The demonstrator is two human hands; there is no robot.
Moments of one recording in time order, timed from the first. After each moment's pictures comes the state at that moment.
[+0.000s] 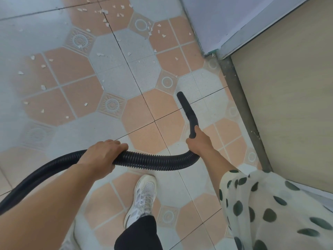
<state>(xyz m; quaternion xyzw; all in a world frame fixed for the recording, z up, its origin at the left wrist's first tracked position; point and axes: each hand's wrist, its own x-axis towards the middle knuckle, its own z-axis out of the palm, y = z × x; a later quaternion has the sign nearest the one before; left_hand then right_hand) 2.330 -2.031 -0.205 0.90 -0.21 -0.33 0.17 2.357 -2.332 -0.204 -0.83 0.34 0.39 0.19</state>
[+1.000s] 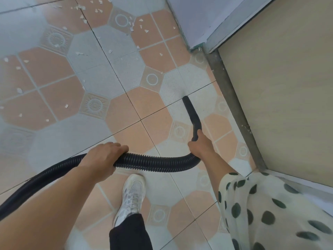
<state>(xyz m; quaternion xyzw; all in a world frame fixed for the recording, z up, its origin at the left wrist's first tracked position) 2.333 -2.094 -0.202 0.90 -0.22 -0.33 0.17 2.344 -2.395 -0.200 -0.81 0.39 0.39 0.19</state>
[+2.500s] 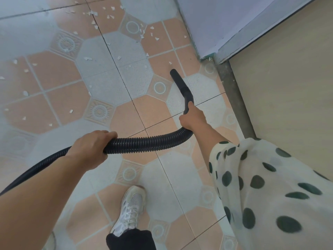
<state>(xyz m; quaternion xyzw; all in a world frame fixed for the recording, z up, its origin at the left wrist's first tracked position) 2.388 -2.072 -0.219 0.92 -0.11 -0.31 0.19 2.471 -2.363 -0.232 -0.89 0.25 0.36 0.15</state>
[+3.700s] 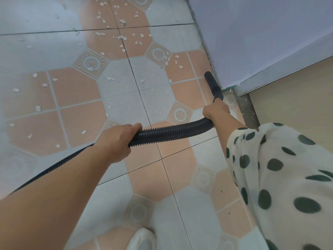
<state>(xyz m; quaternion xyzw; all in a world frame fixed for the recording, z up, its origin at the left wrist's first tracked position) 2.470 -2.058 -0.276 0.94 -0.11 -0.25 0.22 2.600 -2.336 -0.279 -0.92 0.31 0.24 0.06</state>
